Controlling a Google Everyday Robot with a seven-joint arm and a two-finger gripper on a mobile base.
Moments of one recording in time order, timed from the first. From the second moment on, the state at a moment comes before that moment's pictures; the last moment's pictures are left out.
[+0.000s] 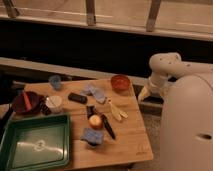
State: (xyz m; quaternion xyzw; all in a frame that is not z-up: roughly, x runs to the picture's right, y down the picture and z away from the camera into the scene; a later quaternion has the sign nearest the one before) arm 0.280 0.056 0.802 -0.24 0.24 0.67 0.67
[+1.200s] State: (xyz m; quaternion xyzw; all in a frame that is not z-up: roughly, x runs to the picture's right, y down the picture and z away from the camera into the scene) arm 0.207 0.010 0.809 -0.21 0.18 0.60 0.75
